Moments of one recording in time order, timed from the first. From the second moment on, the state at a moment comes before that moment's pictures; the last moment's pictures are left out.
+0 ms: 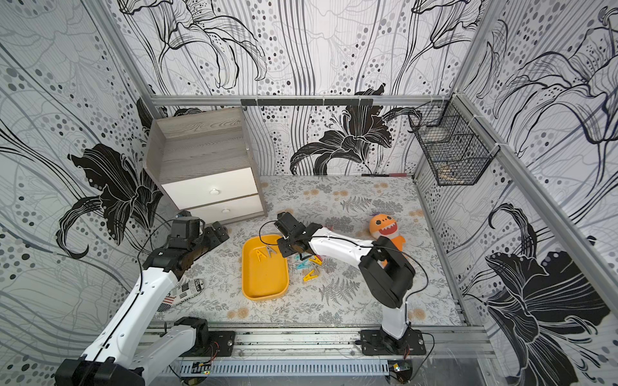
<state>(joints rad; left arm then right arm) -0.08 0.98 0.82 -0.63 -0.12 -0.64 0.89 1.77 1.31 -0.47 0.07 0.37</state>
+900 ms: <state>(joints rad) -0.08 0.97 0.82 -0.65 -0.10 -0.62 0.87 1.50 0.81 -0.44 0.00 0.20</state>
